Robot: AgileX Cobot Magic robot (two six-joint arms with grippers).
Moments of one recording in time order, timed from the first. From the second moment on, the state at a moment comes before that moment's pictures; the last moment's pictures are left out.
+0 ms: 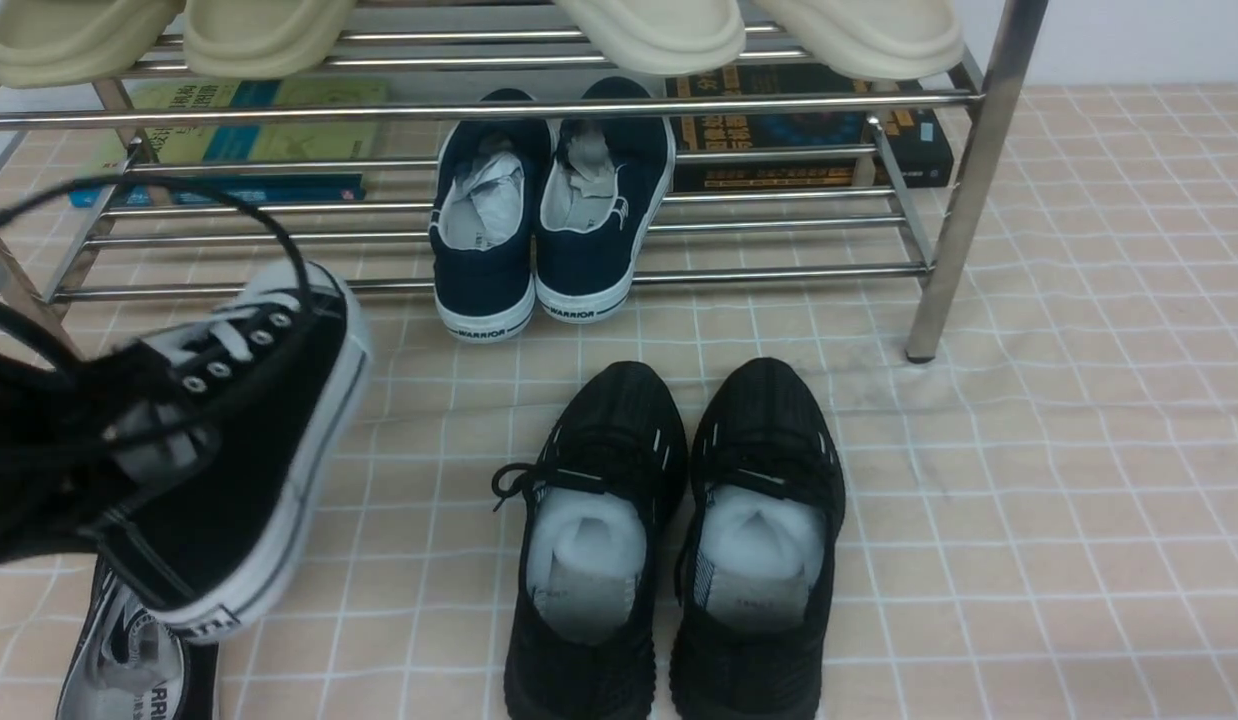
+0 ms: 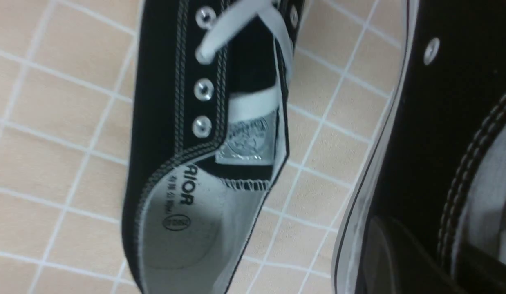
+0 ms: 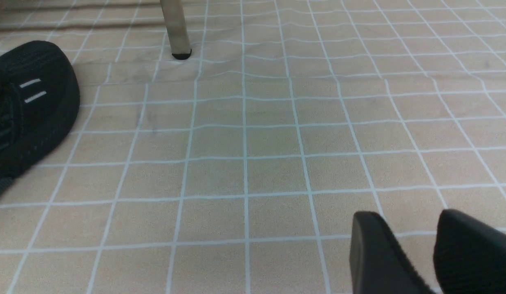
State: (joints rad) right arm -0.03 -0.01 0.01 0.02 0.39 0.04; left arm 0.06 1.18 -0.93 -0.27 1.06 -0.27
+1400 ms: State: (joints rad) right arm -0.03 -0.01 0.01 0.02 0.39 0.04; left arm -0.66 1.37 -0.84 0.42 1.03 -1.35
